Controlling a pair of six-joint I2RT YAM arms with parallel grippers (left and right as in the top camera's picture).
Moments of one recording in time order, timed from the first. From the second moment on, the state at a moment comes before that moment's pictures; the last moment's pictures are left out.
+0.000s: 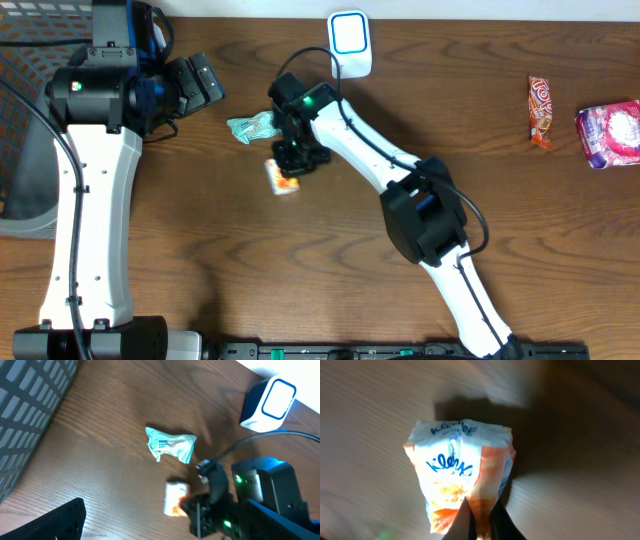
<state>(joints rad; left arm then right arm) -0.01 1.59 1.80 -1.21 0.07 -0.46 0.66 2.47 2.14 -1.18 -0.29 0.33</state>
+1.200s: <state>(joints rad) -0.01 1.59 1.80 -1.21 0.07 -0.46 0.82 2.46 2.12 -1.29 0.35 0.25</state>
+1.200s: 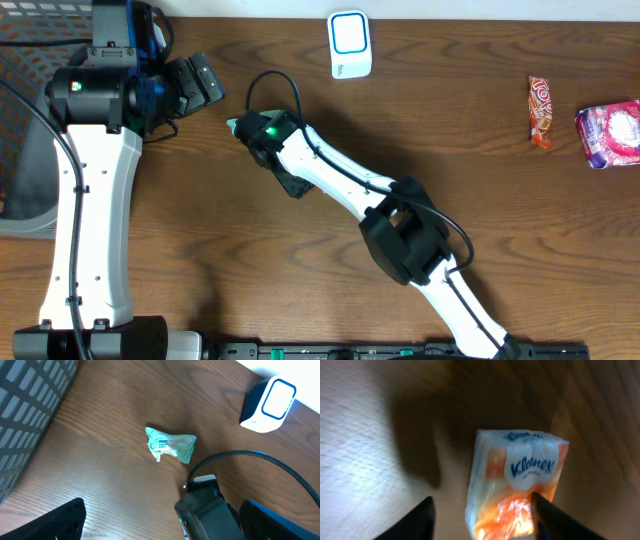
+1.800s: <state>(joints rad) -0.01 1.59 1.80 -1.21 0.07 -0.46 0.61 2.38 2.13 -1.27 -0.09 0.12</state>
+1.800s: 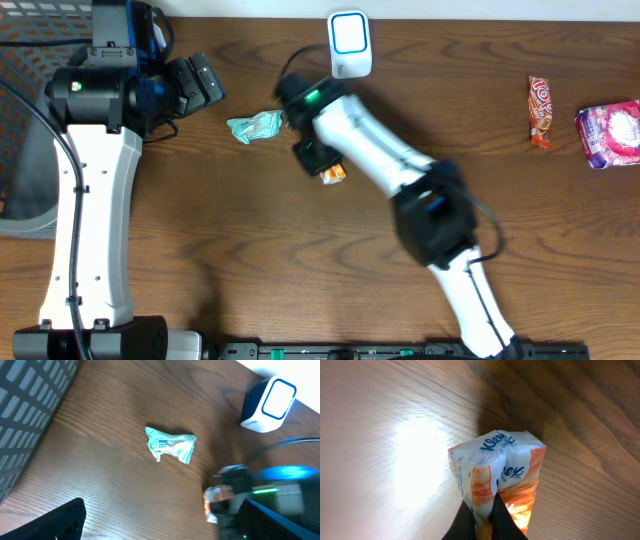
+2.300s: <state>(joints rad) -0.01 1.59 1.80 -1.21 0.07 -0.46 0.19 2.33 1.87 -1.18 -1.06 -0.17</state>
